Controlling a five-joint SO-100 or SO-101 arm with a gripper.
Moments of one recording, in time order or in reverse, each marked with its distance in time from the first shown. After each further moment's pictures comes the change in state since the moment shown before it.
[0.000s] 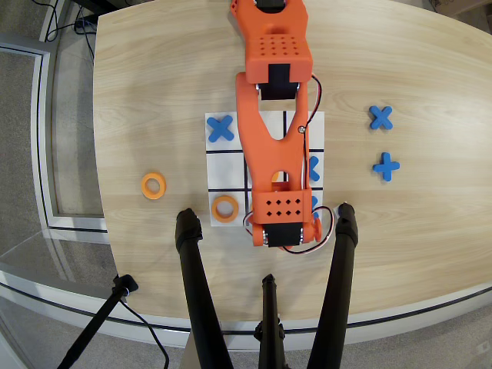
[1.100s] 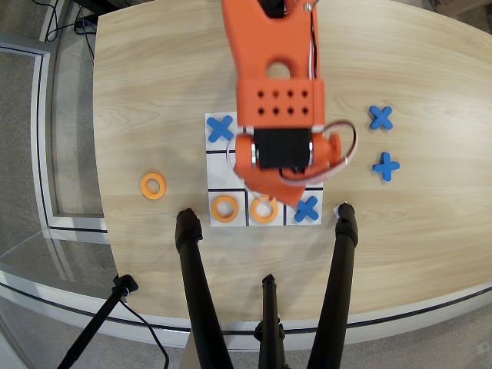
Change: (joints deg) arm 0.7 56.9 57.8 -6.0 -11.2
